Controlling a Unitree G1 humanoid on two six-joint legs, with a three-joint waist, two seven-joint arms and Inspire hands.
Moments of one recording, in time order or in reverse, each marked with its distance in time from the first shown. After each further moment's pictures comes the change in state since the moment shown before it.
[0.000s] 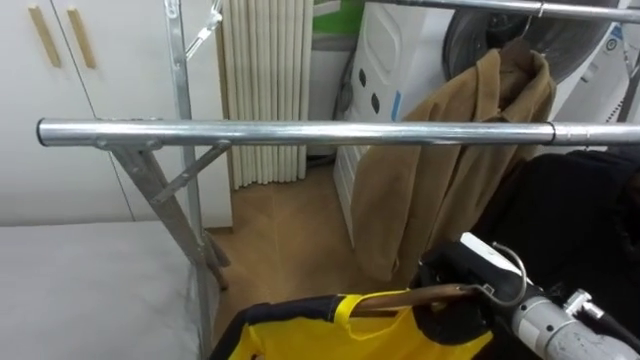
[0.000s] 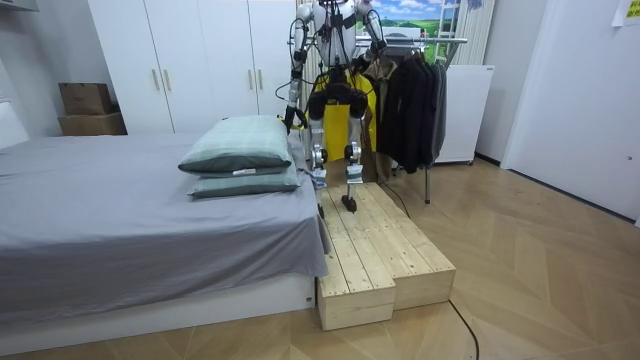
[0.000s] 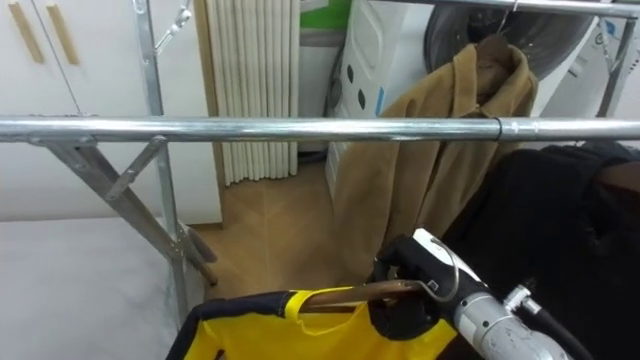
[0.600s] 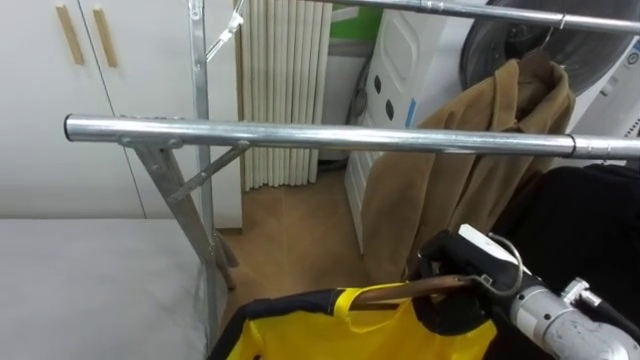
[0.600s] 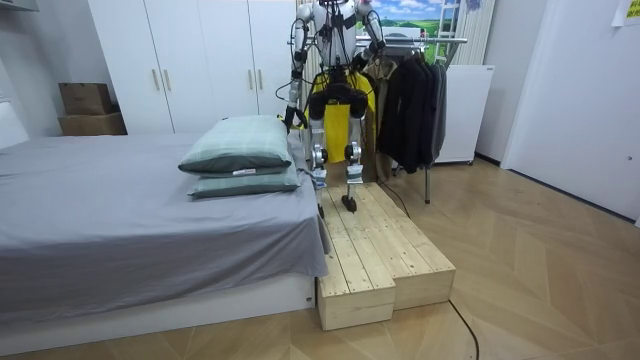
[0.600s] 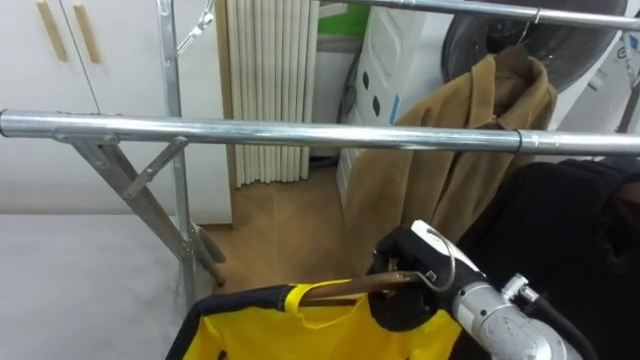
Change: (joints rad) left arm 0.005 -0.002 0.000 0.000 -0.001 0.000 0.003; right arm -0.038 0.001 0.000 0.000 0.011 0.022 0.003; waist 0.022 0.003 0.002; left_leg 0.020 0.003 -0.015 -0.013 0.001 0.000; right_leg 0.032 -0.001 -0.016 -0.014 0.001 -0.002
